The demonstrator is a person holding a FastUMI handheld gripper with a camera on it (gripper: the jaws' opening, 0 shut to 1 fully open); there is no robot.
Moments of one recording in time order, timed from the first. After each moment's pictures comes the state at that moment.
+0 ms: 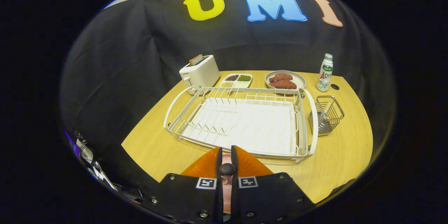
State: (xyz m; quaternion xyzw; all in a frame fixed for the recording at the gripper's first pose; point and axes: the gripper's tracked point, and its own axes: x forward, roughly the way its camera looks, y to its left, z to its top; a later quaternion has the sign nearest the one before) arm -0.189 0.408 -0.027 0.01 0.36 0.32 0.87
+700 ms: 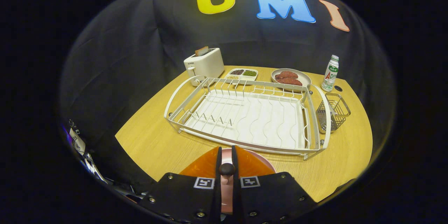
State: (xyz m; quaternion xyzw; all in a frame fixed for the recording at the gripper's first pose) arm -0.203 0.423 -0.037 -0.01 0.35 0.32 0.88
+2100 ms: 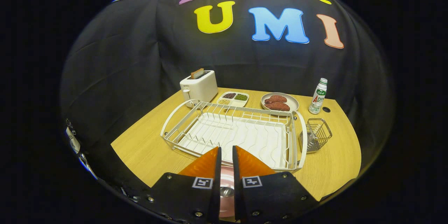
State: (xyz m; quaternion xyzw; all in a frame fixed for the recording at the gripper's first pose) arm -0.173 0.397 0.017 -0.01 0.27 0.30 0.92
